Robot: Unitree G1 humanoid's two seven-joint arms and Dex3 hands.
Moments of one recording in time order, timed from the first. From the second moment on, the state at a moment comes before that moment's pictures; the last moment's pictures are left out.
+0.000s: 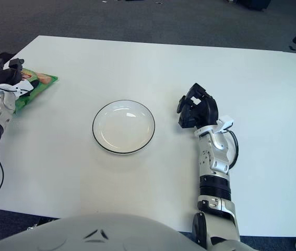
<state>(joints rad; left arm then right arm) -0.73 0.68 -0.25 1.02 0.63 -0.06 0.24 -0.17 -0.10 -0.29 0.21 0.34 -0.14 0.30</state>
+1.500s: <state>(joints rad) -0.81 0.69 -0.44 1.12 0.73 0.16 0.01 -0.15 -0.10 -0.28 0.18 0.34 -0.12 0.31</state>
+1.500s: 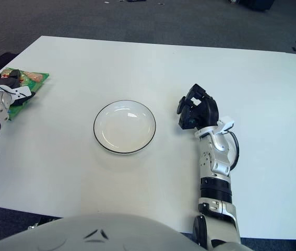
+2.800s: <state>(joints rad) -0.77 0.62 -0.25 1.14 0.53 -0.03 0.49 -0.14 -0.10 -0.29 0.16 0.37 -0.09 0.31</state>
